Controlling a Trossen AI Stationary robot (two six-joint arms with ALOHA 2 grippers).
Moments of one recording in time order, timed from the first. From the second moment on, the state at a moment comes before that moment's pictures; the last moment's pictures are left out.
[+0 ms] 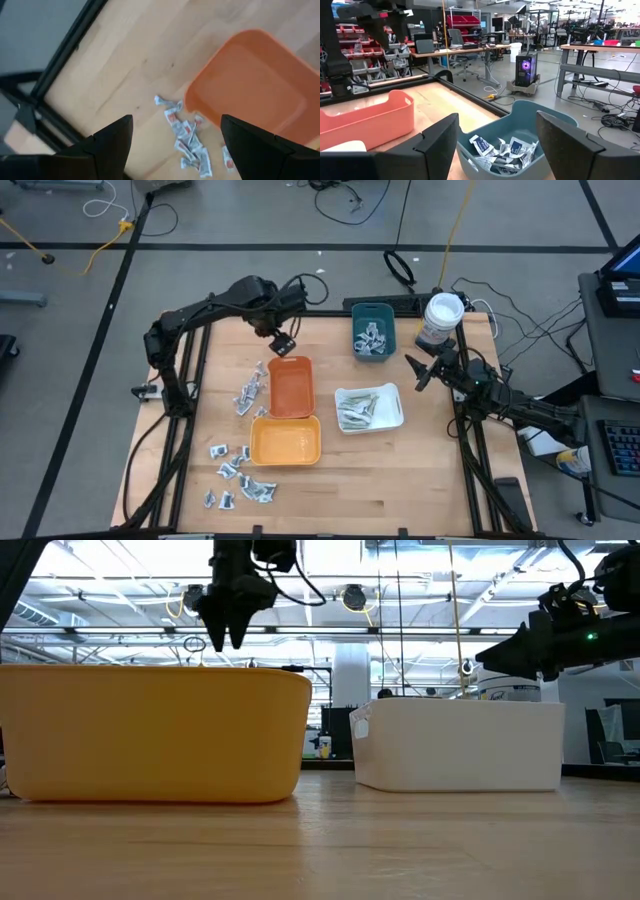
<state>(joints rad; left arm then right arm) 0.41 1.81 1.89 -1.57 -0.16 -0.32 -0.39 0.08 0.02 0.08 0.26 0.04</state>
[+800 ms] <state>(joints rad) 0.66 1.80 1.38 -1.37 -0.12 -0.94 -0.39 0.08 0.02 0.08 0.26 0.04</state>
